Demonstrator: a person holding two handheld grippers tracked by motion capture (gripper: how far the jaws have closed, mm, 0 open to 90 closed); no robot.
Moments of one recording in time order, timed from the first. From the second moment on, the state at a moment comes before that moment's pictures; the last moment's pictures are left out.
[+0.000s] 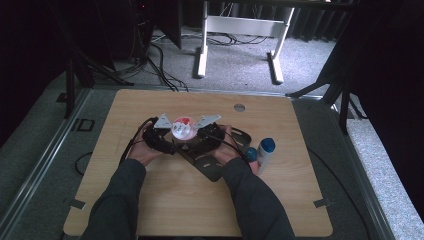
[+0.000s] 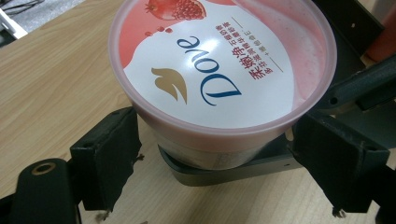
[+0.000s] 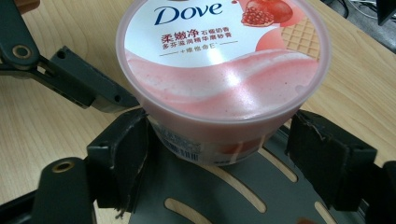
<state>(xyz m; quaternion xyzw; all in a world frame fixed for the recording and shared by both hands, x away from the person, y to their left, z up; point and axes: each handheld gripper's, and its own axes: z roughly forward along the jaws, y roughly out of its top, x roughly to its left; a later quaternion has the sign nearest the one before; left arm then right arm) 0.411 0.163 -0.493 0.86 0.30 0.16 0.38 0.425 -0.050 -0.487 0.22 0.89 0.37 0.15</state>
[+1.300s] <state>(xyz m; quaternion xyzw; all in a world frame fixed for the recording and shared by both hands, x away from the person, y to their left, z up) 0.407 0.152 -0.496 0.86 0.30 0.18 0.36 0.421 -0.053 -0.490 0.23 0.89 0.35 0.16</state>
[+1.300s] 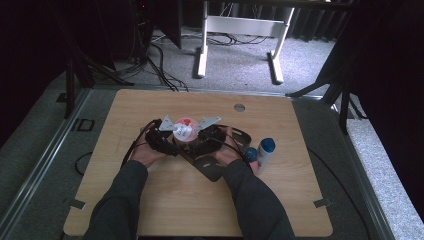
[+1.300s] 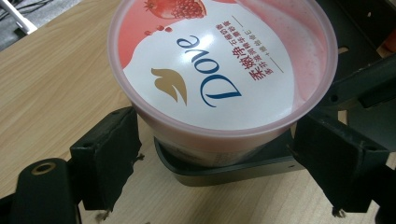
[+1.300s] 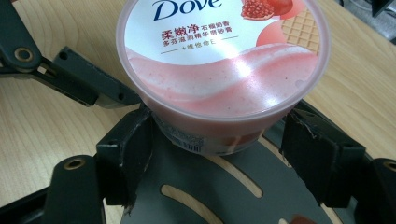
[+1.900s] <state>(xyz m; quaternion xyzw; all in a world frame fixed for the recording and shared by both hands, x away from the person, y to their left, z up) 0.406 0.147 -0.506 0.87 0.31 0.17 0.35 0.416 -0.050 -0.494 0.25 0.90 0.33 0.16</state>
